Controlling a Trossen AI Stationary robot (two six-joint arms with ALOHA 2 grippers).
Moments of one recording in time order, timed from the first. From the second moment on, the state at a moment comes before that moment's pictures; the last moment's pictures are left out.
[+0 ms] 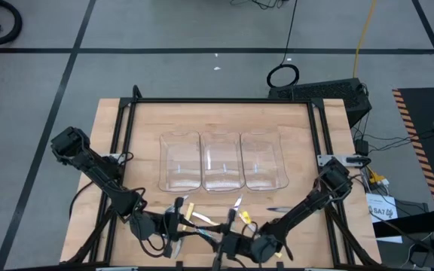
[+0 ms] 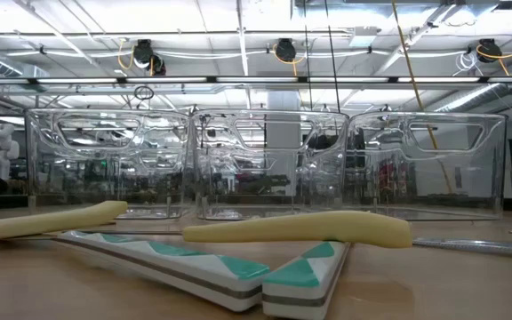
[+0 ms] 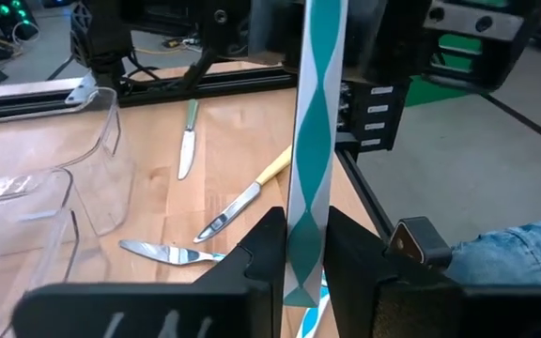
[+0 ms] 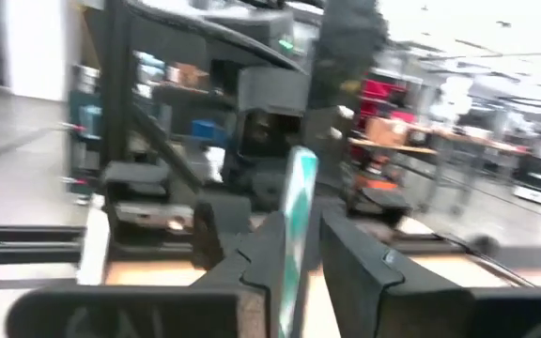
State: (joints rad) left arm -0.78 1.55 0.85 0.36 -0.54 -0.17; right arm 0.69 2.13 1.44 0.86 1.00 -0.27
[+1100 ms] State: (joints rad) left arm -0.47 1.39 0.85 -0.01 -0.56 -0.43; right arm 0.81 2.00 1.44 0.75 1.49 -0.84
